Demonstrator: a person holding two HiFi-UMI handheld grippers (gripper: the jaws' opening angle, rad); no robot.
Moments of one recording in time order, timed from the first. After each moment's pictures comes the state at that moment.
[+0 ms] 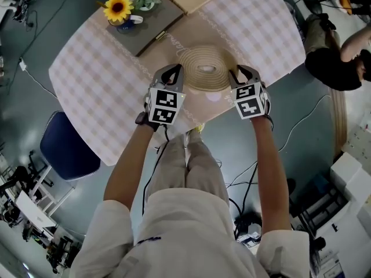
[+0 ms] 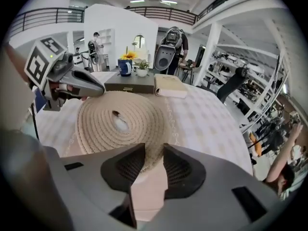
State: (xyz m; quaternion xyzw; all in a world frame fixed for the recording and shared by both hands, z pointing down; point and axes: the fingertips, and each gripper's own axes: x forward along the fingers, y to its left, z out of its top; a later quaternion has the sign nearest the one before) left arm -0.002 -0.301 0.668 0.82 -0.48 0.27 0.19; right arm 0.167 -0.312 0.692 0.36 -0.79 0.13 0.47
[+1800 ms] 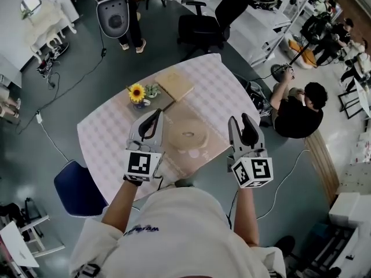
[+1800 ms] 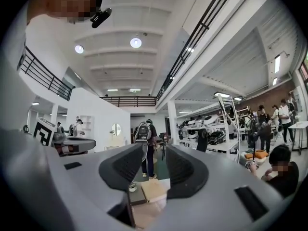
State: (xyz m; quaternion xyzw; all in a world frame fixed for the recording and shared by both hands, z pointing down) left arm -0.015 -0.265 0.270 0.83 -0.55 0.05 -0.05; right arm 0.207 -0.265 0.257 0.54 -0.84 0.03 -0.02
